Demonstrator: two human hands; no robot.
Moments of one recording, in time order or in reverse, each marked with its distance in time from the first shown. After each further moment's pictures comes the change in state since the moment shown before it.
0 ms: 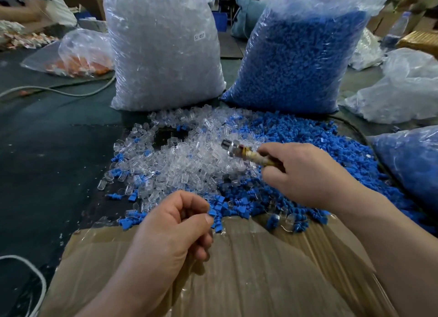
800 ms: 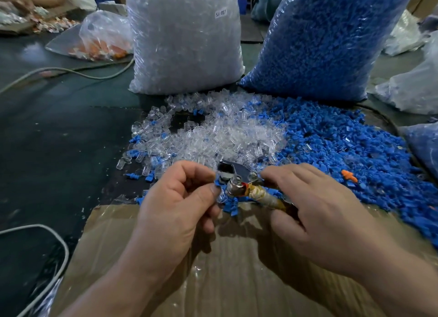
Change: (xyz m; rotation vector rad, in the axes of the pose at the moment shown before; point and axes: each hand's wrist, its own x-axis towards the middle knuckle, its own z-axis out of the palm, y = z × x) left_hand 0.004 -0.011 -0.008 -0.063 0.046 0.257; right_hand -0.060 -0.039 0.023 0.024 0.053 -0.137
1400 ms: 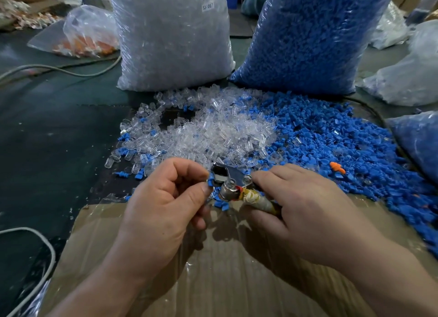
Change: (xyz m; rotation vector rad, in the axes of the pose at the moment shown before) left_hand -0.003 0.005 -0.002 0.137 -0.035 0.140; right_hand -0.001 -0.003 0.004 -0.124 -0.005 -0.070
